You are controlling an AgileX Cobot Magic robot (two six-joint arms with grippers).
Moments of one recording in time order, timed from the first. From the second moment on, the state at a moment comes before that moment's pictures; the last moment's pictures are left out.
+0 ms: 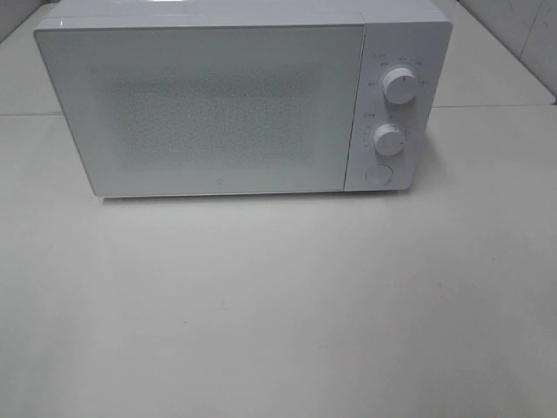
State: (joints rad) left arm 0.00 0.00 -0.51 -0.05 1.07 0.00; right arm 0.02 0.03 -0.50 -0.06 0.89 -0.06
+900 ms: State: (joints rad) left arm 0.00 0.00 -0.51 -0.05 1.07 0.00; right arm 0.02 0.75 -0.28 0.01 -0.37 -0.08
